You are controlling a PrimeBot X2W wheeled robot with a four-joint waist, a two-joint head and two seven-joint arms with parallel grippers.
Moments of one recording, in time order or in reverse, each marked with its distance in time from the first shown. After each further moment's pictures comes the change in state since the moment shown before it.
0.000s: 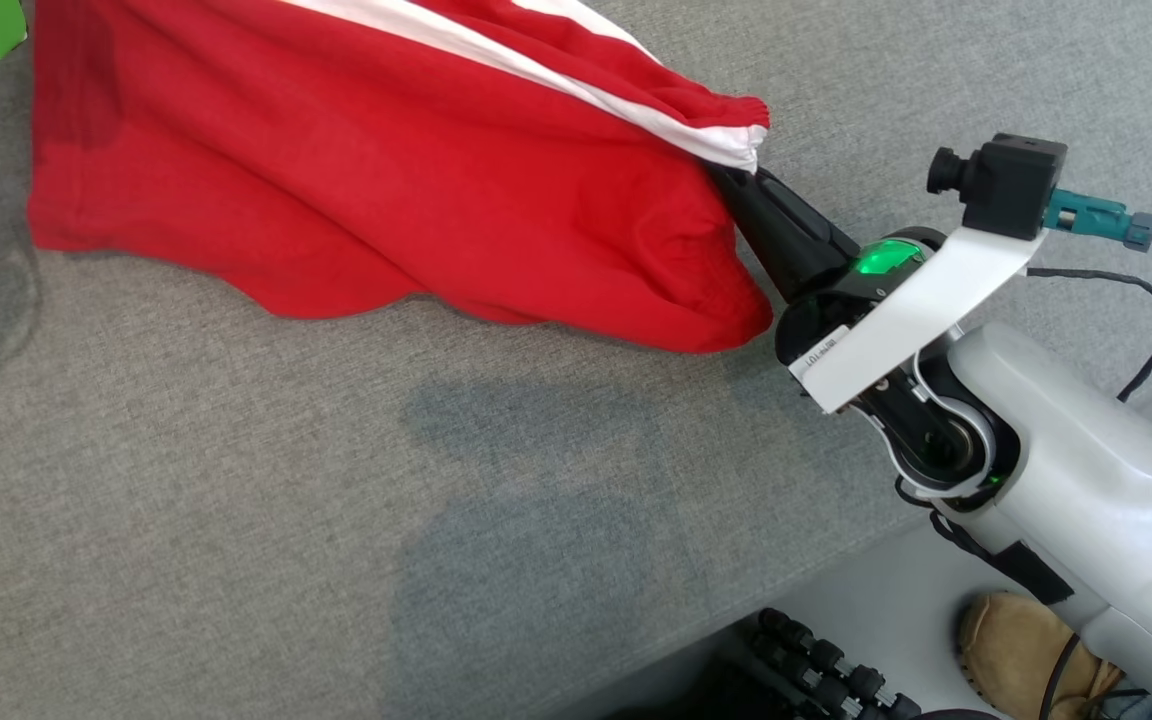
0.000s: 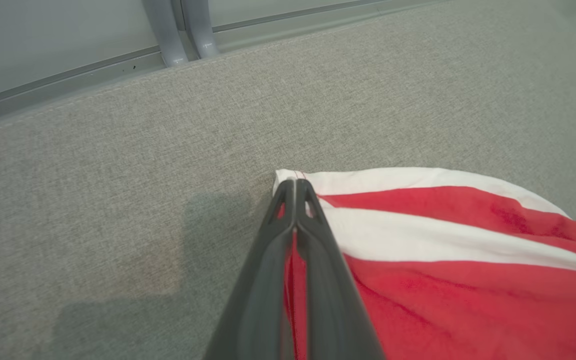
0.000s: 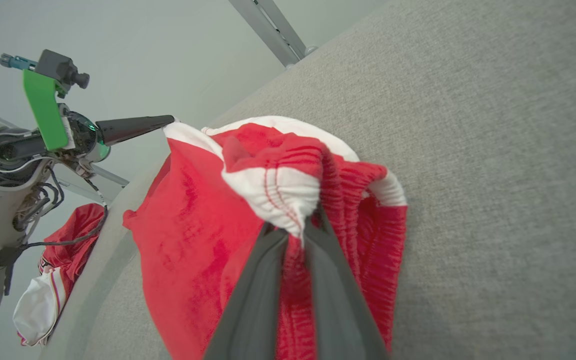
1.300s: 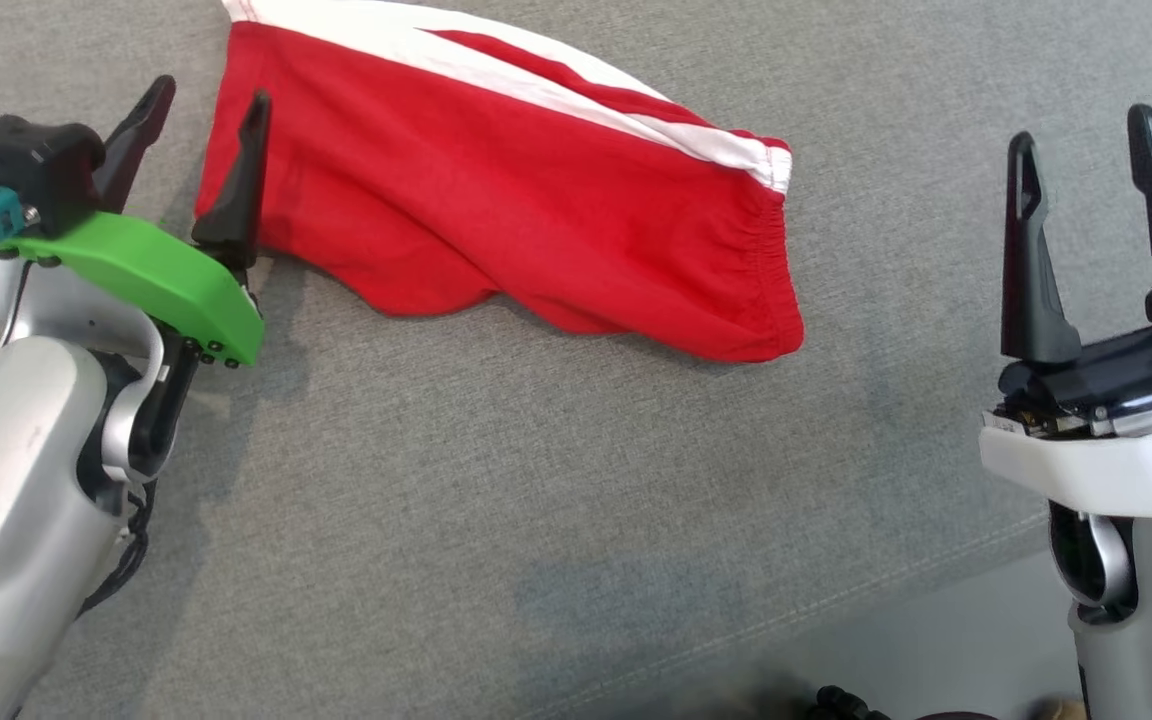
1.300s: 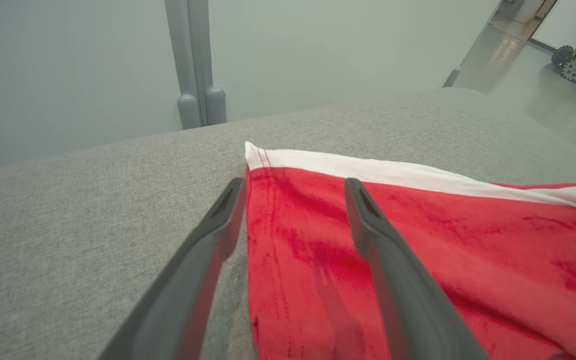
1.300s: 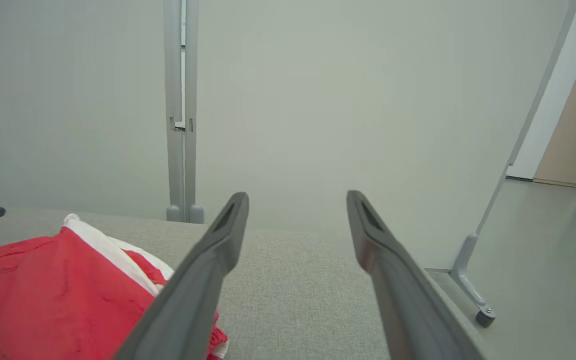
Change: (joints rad) left arm 0.482 -0.101 -0.020 -0.045 0.165 -0.011 -0.800; right arm 0.494 0.302 -0.789 -0.350 -1.150 0.000 -0.058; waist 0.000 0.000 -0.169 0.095
